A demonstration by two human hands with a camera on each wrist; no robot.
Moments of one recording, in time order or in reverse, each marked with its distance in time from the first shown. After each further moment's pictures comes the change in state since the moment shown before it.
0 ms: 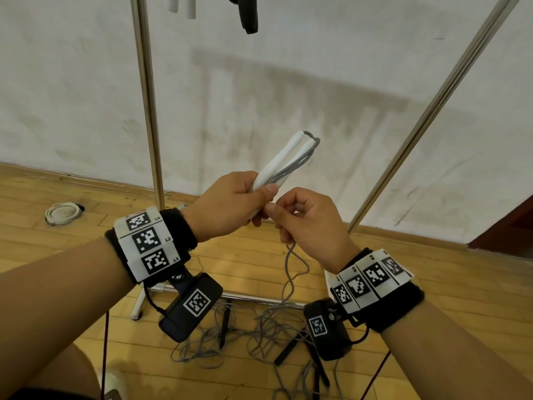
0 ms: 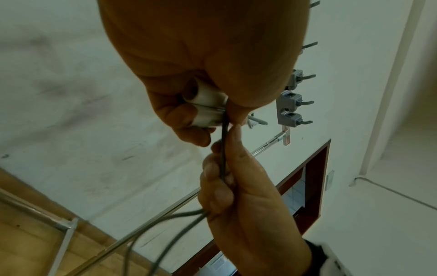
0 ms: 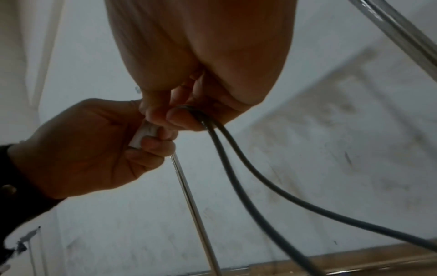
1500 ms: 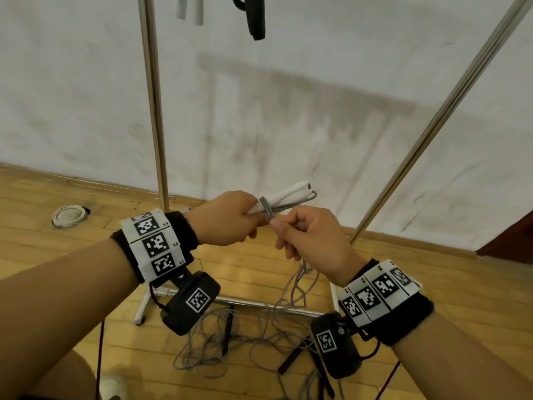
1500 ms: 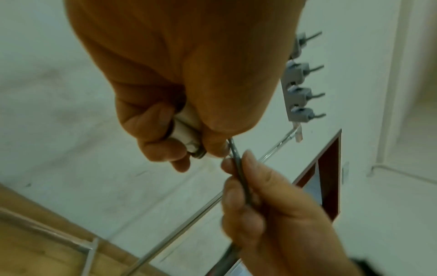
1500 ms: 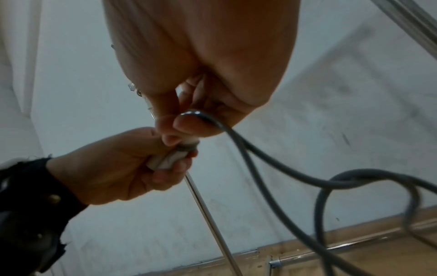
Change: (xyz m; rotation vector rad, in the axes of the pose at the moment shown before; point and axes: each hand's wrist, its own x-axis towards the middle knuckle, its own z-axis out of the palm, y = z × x) left_hand 0.012 -0.020 -0.011 0.472 -0.187 -0.067; right_hand 0.000 0.009 0.001 -0.047 -0.089 0.070
